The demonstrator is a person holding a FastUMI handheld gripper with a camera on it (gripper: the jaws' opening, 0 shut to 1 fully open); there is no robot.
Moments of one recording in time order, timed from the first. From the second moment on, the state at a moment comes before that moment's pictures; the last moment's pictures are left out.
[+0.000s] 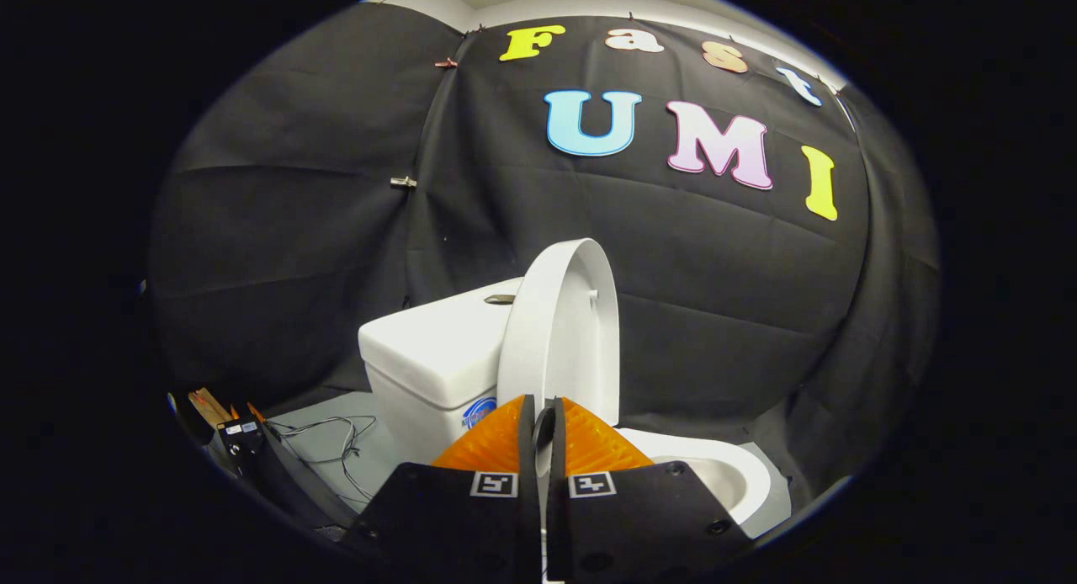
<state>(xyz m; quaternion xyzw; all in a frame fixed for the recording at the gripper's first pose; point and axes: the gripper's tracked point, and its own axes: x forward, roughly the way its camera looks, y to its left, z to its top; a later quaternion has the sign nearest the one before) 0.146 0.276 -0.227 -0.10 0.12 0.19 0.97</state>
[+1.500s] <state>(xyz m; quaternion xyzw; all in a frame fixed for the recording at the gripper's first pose) 0.060 0.190 -0.062 -0.12 0.03 0.16 0.98</state>
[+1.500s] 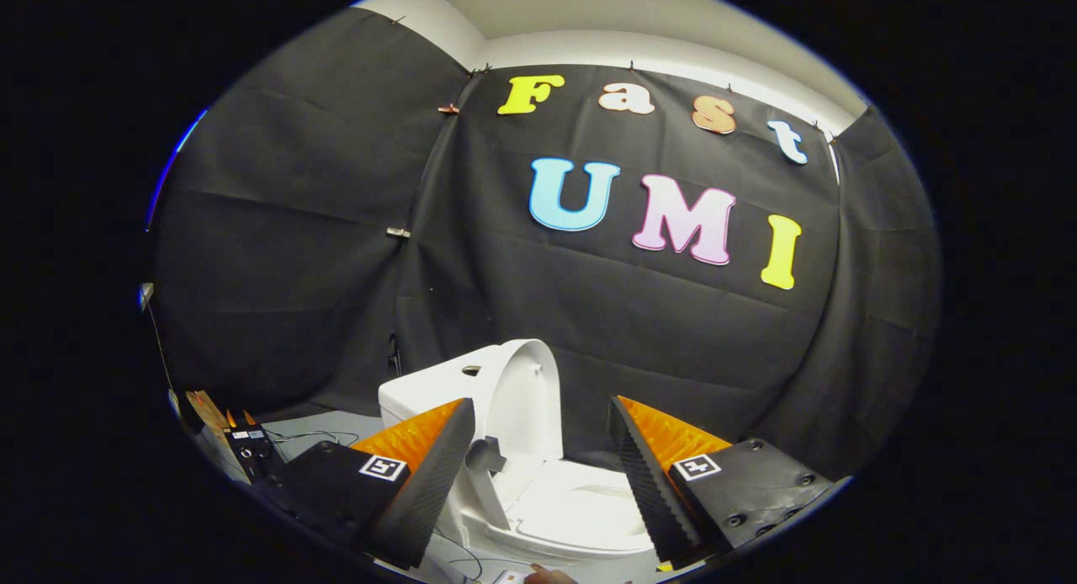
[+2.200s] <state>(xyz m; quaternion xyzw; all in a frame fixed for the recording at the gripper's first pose) -0.001 0.087 0.031 0.00 -0.03 0.09 1.00</state>
